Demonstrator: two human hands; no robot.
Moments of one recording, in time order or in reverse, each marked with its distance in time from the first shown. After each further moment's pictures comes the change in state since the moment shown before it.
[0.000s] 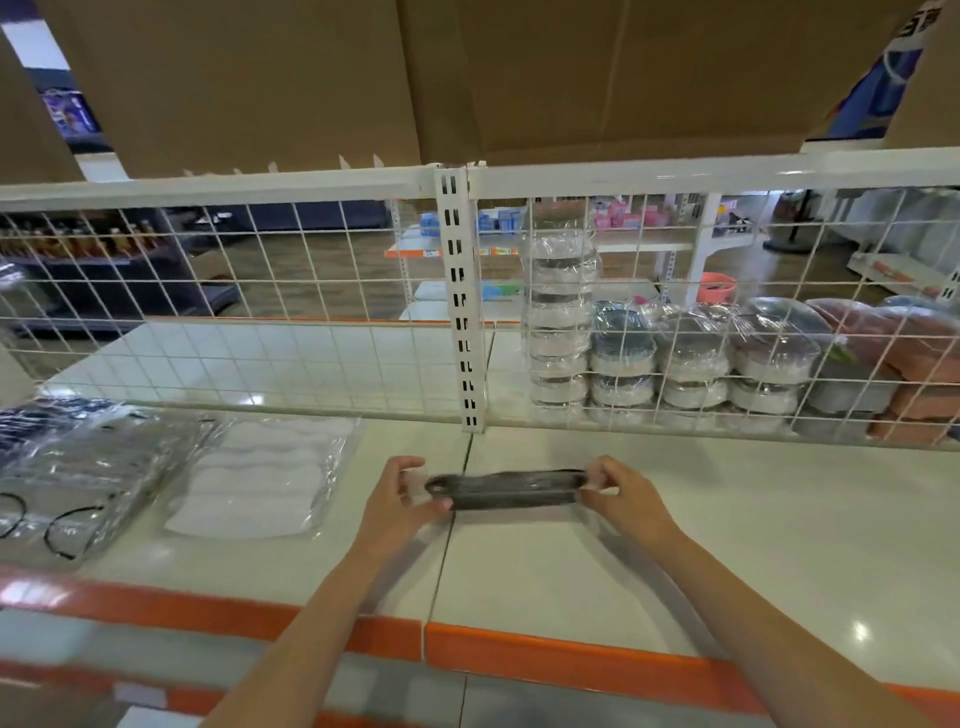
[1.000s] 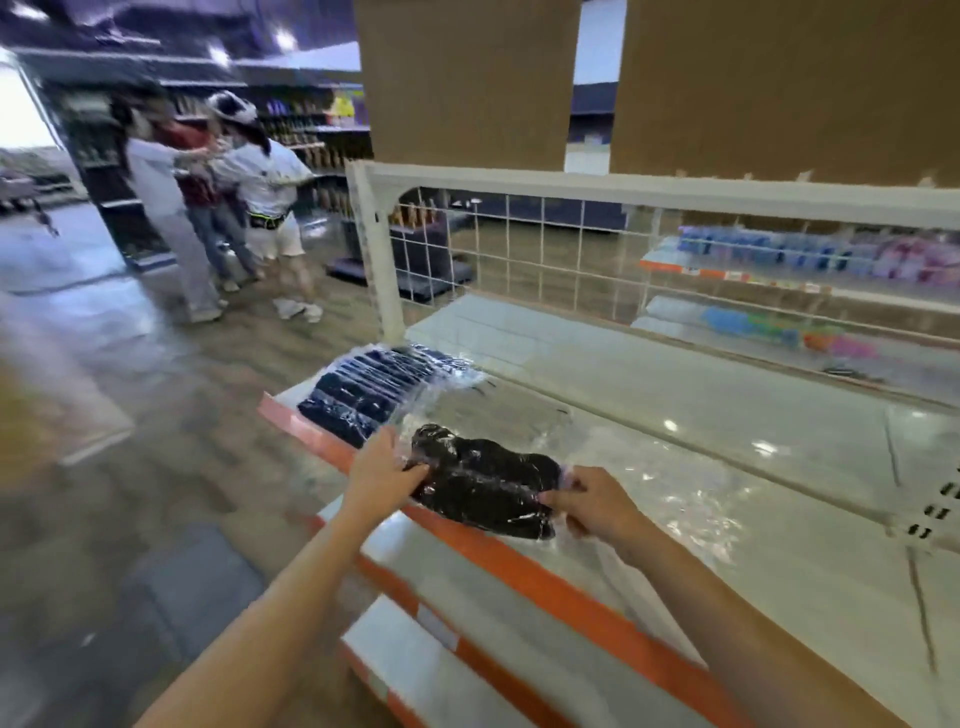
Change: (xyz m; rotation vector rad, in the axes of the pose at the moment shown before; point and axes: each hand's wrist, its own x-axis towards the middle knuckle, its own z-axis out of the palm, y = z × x) left_hand -0.040 -0.125 -0.418 0.448 0.530 -0.199; right_hand -0.005 -0.290 0.374 0.011 -0.609 -0.100
